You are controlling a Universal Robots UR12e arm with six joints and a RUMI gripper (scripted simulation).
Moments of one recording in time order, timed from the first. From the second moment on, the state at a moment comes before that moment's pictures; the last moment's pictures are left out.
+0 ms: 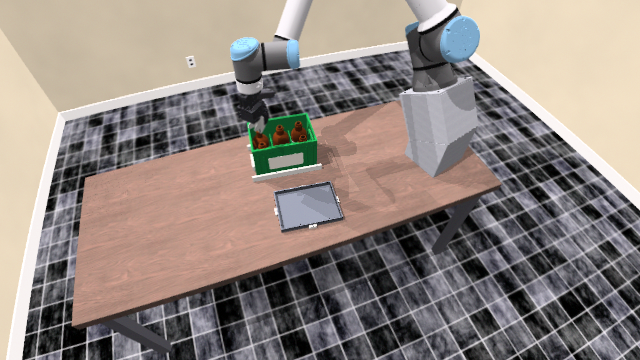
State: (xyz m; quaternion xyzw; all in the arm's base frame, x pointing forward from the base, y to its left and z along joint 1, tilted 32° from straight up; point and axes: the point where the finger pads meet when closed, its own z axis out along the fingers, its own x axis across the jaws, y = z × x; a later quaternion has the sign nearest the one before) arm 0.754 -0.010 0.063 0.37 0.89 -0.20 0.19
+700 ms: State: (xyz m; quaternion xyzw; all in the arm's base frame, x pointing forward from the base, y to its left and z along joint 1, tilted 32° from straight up) arm 0.725 -0.029 0.066 0.37 0.89 -0.20 0.19
